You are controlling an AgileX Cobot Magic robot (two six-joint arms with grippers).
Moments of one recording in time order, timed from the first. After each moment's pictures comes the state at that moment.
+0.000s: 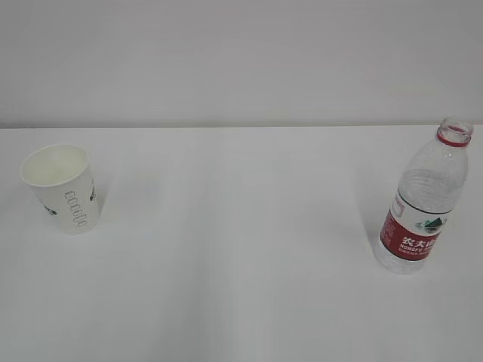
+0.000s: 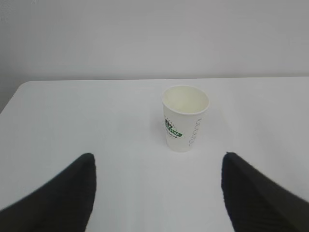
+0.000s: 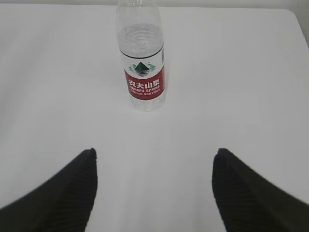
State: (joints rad) left arm -0.08 0.01 -0.50 0.03 0.85 -0.08; right arm 0.10 -0.02 -0.50 0.04 1.14 -0.02
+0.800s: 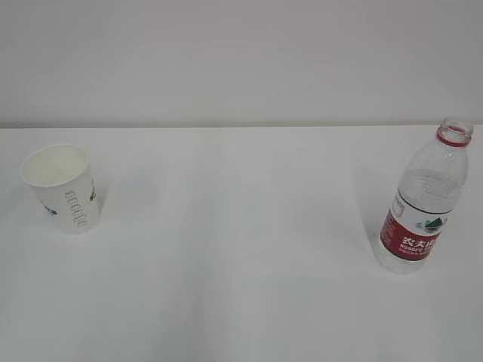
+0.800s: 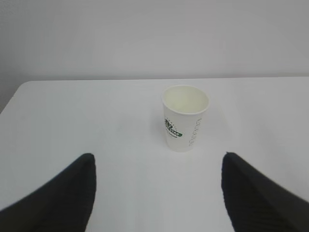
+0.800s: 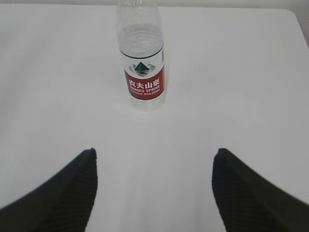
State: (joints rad) left arm -0.08 0.01 -0.50 0.03 0.85 -0.08; right arm 0.10 -0.02 -0.50 0.04 1.14 -0.02
